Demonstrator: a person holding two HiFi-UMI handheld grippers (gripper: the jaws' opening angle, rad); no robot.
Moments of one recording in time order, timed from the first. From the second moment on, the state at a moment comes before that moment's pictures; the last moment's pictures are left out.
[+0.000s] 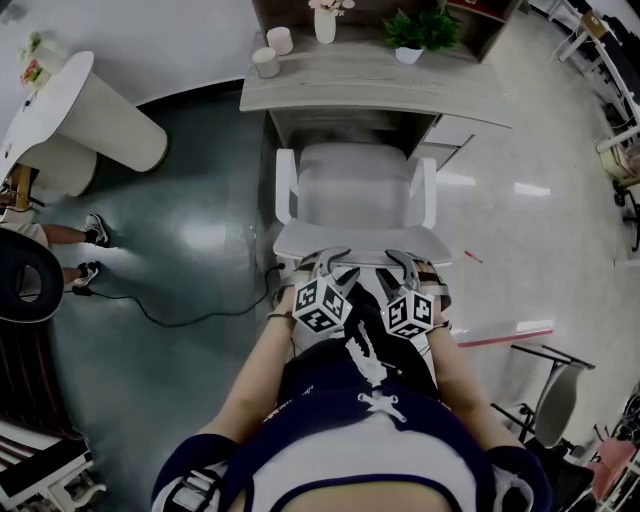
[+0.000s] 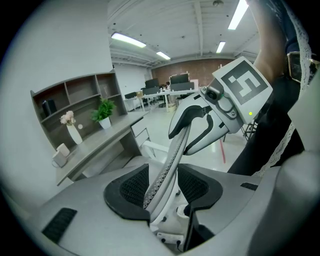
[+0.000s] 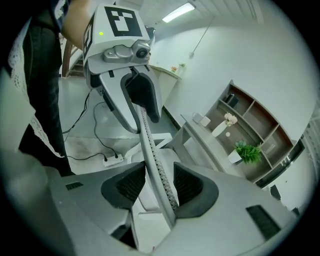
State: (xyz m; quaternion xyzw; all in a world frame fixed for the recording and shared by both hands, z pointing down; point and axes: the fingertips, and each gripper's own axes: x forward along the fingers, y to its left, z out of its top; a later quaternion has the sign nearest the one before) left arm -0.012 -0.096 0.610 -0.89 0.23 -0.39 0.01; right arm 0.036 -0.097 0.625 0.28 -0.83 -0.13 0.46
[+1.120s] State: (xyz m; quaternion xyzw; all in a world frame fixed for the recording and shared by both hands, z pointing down) left arm -0.012 -0.131 0.610 -0.89 0.23 -0.39 0.01; right arm 0.035 -0.130 0.625 0.27 -0.84 -0.15 0.45
